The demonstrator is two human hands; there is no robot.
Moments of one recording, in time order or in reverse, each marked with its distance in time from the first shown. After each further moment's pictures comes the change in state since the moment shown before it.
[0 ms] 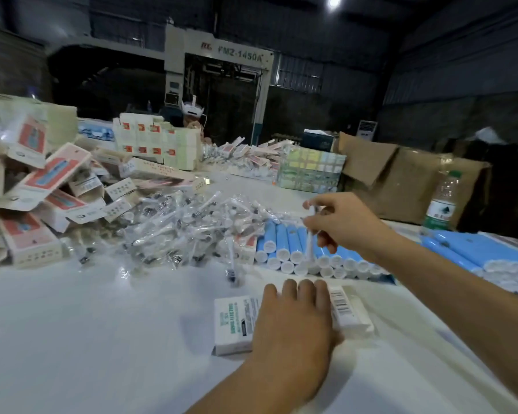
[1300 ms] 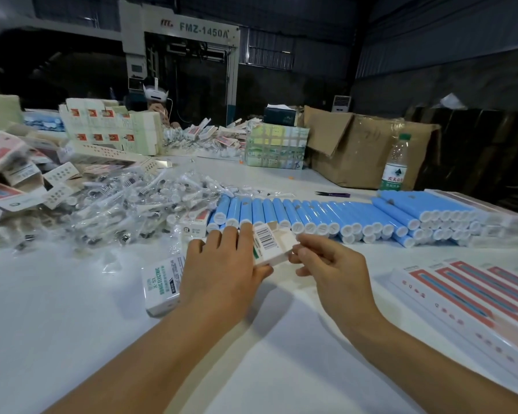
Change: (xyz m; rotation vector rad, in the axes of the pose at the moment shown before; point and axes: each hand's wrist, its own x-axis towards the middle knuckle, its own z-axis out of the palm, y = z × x) left_hand 0.016 0.020 0.006 -0.068 0.205 -0.352; right_hand -0.130 0.076 0.007 0.548 0.402 0.016
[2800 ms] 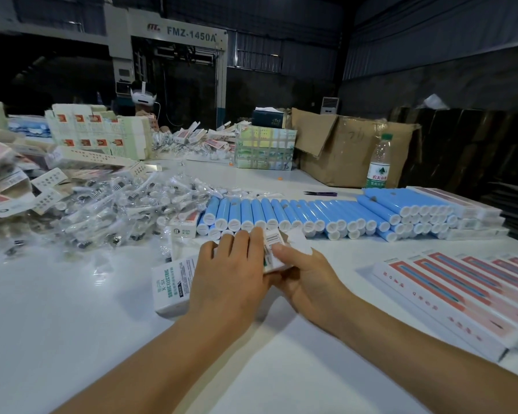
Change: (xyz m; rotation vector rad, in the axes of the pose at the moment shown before) left_hand -0.013 0.027 -0.015 -0.042 0.165 0.113; right_hand 0.002 0.001 0.007 0.677 -0.223 0.460
